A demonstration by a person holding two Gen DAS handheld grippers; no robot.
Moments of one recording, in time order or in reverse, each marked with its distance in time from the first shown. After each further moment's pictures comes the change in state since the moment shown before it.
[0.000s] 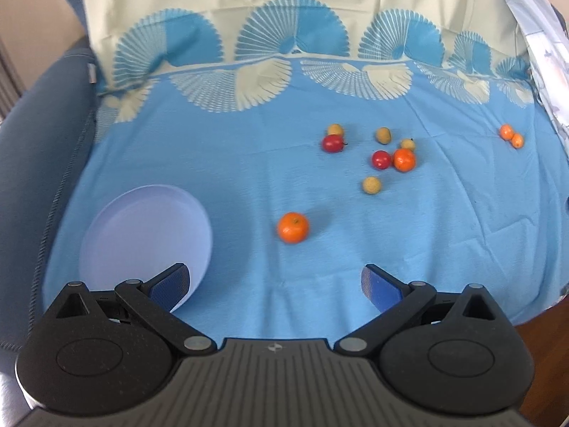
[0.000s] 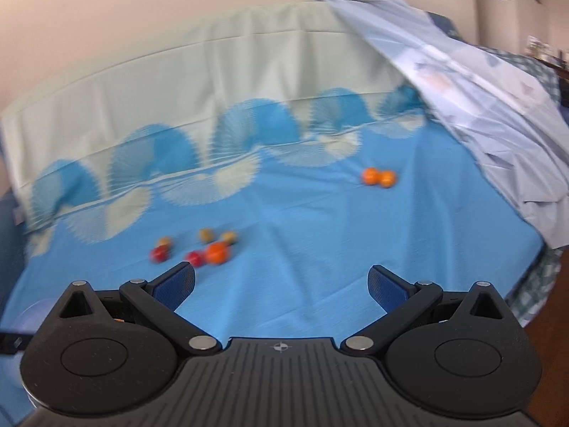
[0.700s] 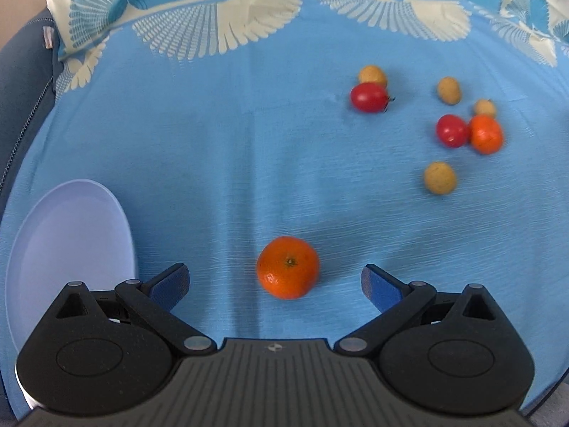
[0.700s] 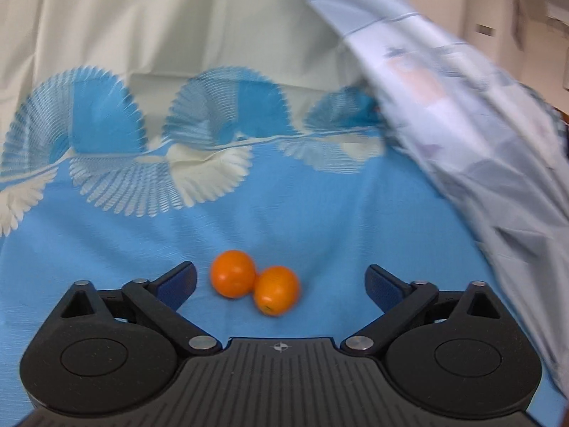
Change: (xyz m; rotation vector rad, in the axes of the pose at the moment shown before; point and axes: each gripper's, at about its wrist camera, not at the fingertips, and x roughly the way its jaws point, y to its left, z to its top) left arm 0.175 -0.028 0.031 -0.006 0.155 0.098; right arm 0.360 -0.131 0.085 -0.188 -0.018 -0.203
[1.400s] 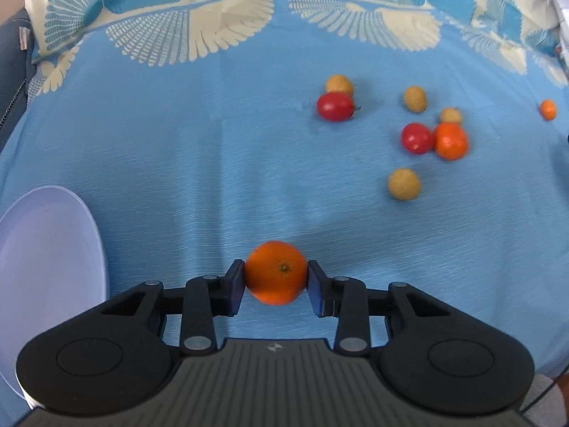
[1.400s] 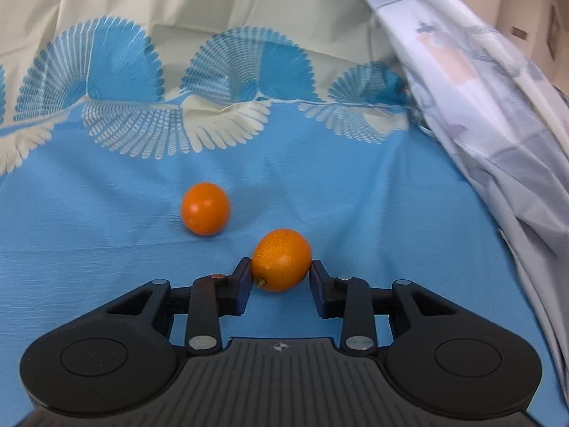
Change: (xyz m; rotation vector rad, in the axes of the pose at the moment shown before) left arm -0.013 -0.001 -0.003 0.002 -0.049 -0.130; right arm -0.019 -0.011 -0.024 -0.032 0.055 0.035
